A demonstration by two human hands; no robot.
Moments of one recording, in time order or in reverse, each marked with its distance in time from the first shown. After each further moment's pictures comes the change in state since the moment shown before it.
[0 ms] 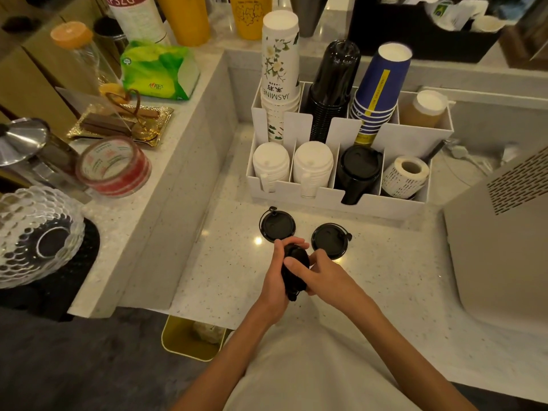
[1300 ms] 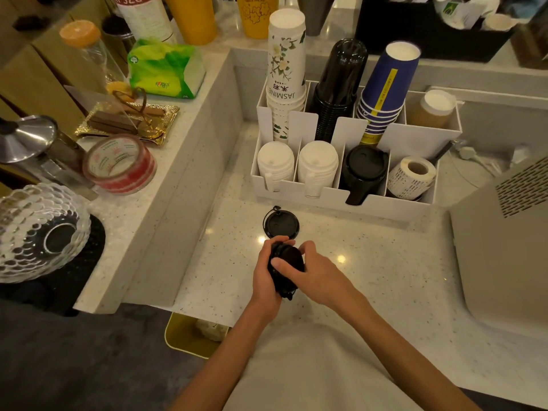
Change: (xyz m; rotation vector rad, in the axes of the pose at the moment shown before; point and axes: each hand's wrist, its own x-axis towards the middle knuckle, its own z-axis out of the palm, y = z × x) left_hand 0.004 0.002 -0.017 -0.137 0.153 0.016; right_hand 0.007 -0.014 0.012 -0.125 0.008 -0.113
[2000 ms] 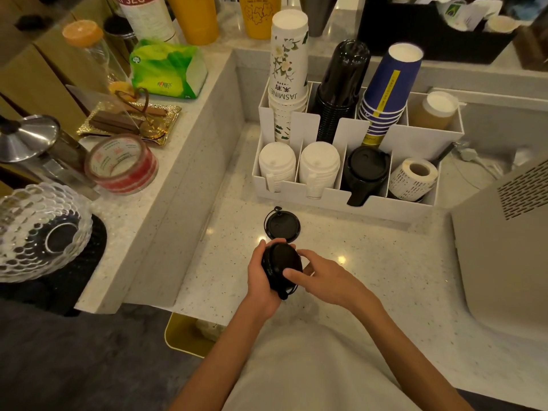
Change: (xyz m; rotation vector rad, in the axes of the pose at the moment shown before) left_hand 0.006 0.004 -0.010 -0.182 0.079 -0.220; right_hand 0.004 0.016 -0.010 -0.052 -0.131 0.014
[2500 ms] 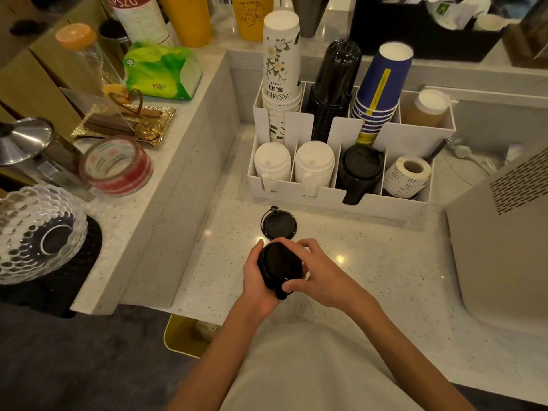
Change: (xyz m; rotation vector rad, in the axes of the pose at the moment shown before) left_hand -0.002 0.001 -0.003 -0.160 -0.109 -0.216; right_hand 0.000 0.006 0.002 0.037 0.075 -0.272
